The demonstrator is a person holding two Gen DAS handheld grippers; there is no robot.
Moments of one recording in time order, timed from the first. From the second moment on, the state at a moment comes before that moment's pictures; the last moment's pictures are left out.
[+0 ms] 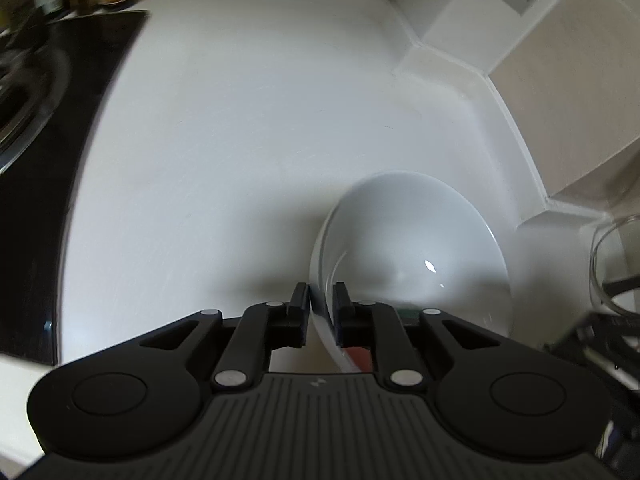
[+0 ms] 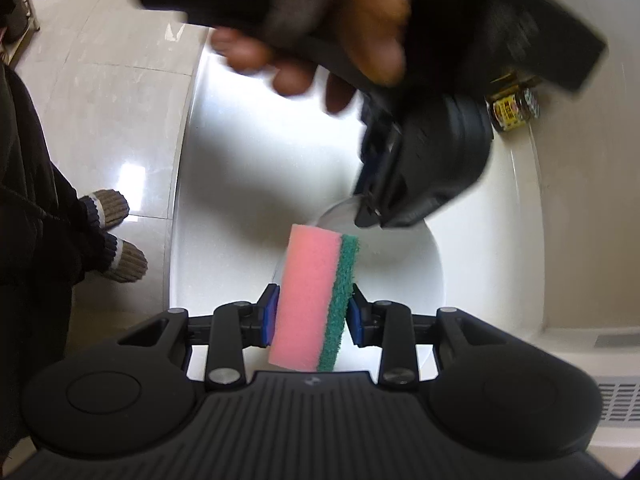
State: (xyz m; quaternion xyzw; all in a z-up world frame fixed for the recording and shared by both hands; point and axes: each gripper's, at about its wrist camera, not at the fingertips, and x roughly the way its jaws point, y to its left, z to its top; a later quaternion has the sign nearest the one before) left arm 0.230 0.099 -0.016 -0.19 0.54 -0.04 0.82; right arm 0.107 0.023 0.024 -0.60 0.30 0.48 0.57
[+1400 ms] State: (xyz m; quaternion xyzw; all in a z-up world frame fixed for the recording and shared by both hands) left arm 0.295 0.090 -0.026 -0.12 0.57 -0.10 0.81; right arm 0.105 0.028 0.007 -0.63 0.28 0.48 0.55
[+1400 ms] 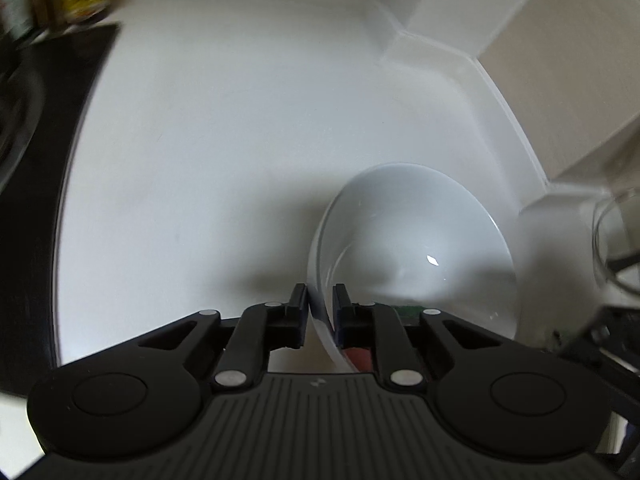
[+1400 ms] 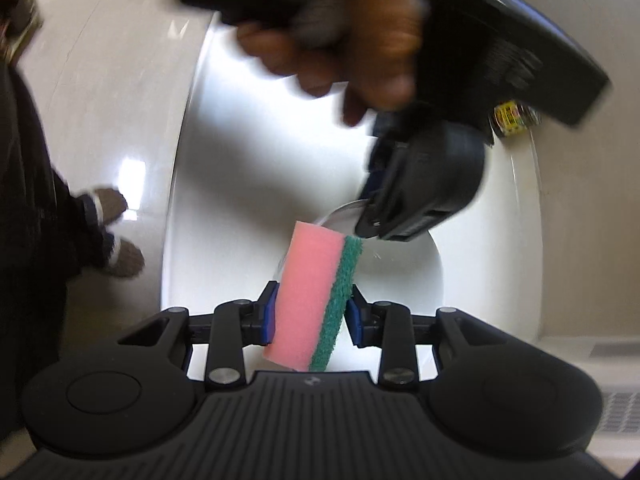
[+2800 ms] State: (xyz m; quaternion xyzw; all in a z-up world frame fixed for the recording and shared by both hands) left arm 0.257 0.094 -0.024 -0.16 0.51 -0.04 0.84; right arm 0.114 0.021 -0.011 -0.63 0.27 0.47 0.57
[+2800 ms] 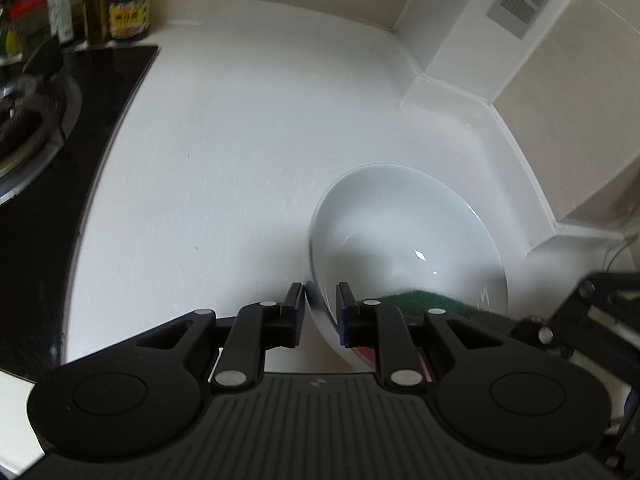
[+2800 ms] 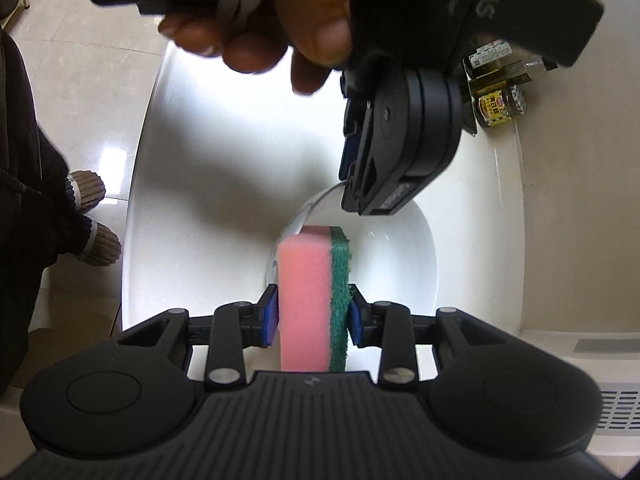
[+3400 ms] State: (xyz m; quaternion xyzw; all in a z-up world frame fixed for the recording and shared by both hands) left arm 0.292 0.110 -0.027 -0.17 0.58 -0.11 0.79; right arm 0.125 0.043 -0.015 -0.57 0.34 0.43 0.61
